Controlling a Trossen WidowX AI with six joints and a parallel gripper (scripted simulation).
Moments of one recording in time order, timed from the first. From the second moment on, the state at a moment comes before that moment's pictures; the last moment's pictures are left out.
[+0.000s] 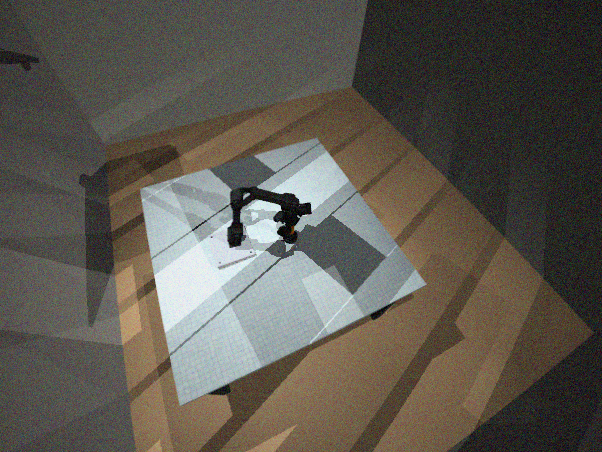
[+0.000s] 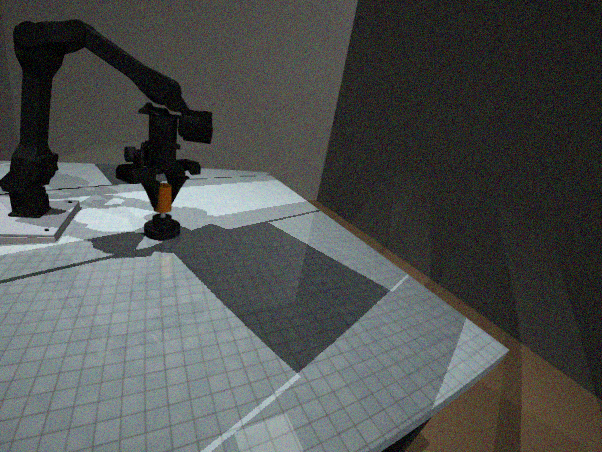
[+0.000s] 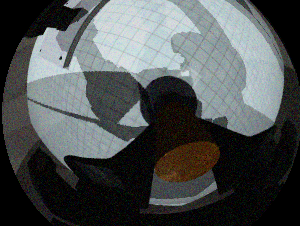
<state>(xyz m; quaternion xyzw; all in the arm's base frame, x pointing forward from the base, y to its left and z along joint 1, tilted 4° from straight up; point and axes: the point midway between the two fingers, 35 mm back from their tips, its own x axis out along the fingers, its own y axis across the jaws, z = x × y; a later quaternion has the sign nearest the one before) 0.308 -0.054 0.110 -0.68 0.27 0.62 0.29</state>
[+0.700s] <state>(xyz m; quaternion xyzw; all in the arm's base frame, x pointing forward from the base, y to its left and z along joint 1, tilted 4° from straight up) 0.305 -0.054 0.111 -0.69 0.23 0.63 0.25</state>
